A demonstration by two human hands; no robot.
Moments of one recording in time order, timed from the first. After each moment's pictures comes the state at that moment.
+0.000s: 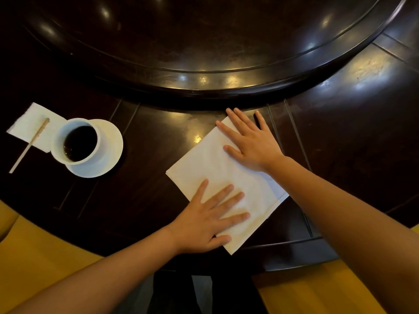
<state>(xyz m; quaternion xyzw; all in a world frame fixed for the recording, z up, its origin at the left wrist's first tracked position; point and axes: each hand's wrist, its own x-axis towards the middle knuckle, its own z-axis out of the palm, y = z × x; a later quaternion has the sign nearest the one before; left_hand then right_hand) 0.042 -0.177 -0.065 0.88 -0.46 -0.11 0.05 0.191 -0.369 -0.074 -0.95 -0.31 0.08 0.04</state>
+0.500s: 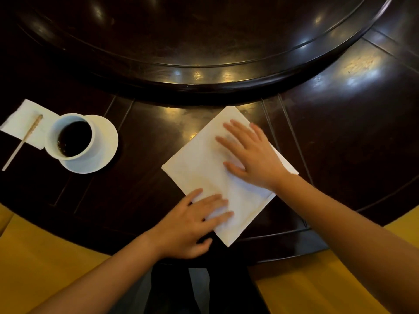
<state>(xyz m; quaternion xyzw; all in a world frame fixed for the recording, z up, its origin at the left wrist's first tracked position) 0.027 -0.154 -0.050 0.87 -0.46 -0.13 0.13 0.140 -0.374 -0.045 -0.93 -0.33 0.04 0.15</state>
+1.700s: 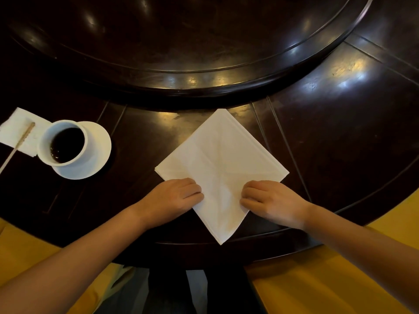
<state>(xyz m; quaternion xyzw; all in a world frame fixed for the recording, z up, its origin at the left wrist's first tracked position) 0.077 -0.139 -0.040 0.85 -0.49 -0.06 0.17 0.069 -0.425 -0.036 -0.85 -0.51 0.04 0.13</state>
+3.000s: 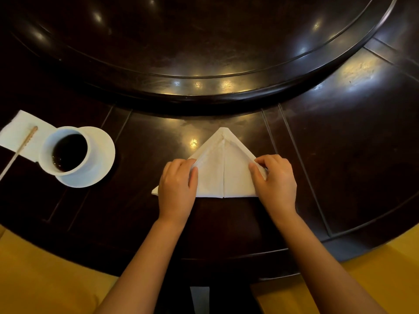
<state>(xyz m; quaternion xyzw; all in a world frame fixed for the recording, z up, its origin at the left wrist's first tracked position) 0.095 -0.180 -0.058 0.95 0.03 0.07 0.29 0.105 -0.375 -0.045 -0.95 0.07 -0.03 0.31</state>
